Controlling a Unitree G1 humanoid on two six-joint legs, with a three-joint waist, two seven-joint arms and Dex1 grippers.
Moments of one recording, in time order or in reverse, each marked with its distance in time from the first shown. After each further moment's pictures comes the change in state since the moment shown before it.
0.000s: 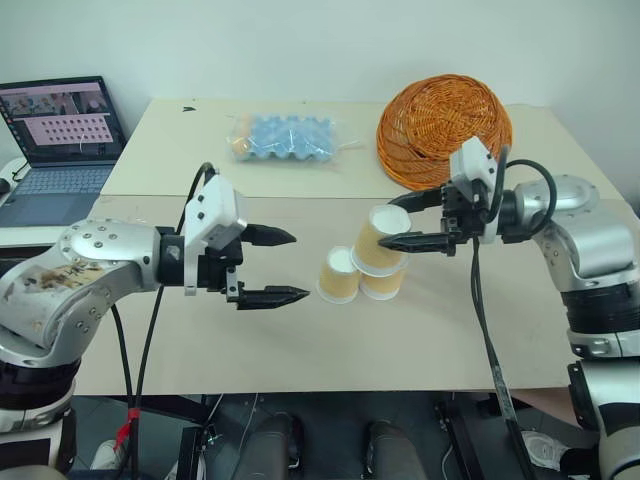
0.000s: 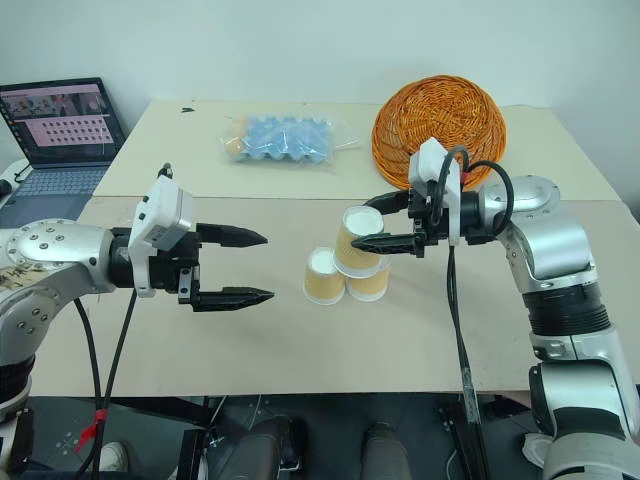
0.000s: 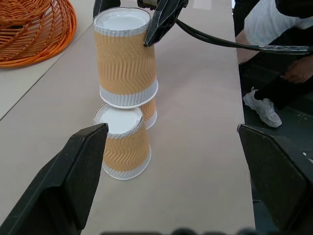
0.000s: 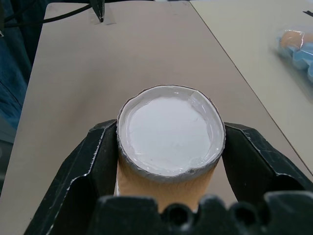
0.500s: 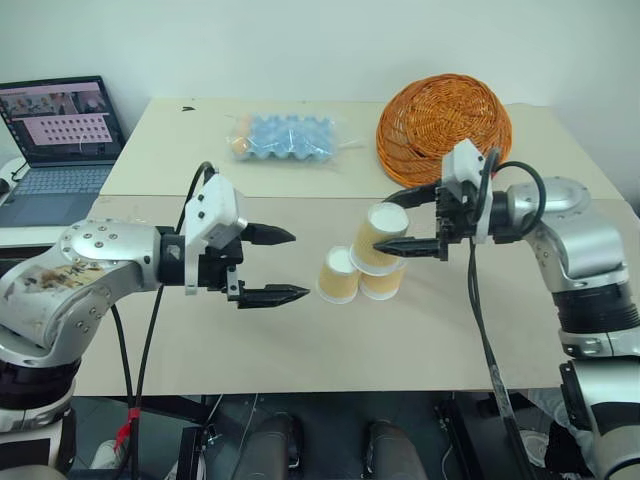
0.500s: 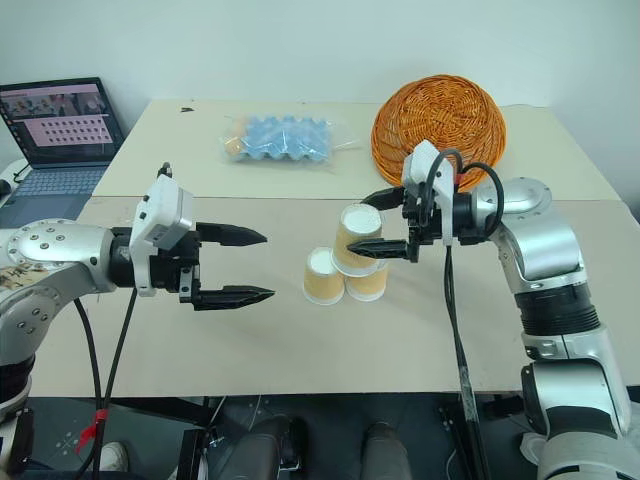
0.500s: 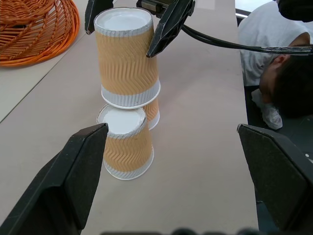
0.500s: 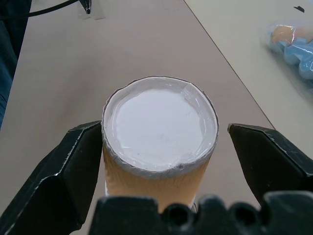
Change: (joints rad) left arm -0.001 0.000 -0.004 0.001 0.002 -0.001 0.008; right arm -0.001 0.029 -0.001 0.008 -0.042 -0.001 -0.027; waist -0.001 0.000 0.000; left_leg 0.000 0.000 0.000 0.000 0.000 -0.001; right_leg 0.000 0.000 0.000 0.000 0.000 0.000
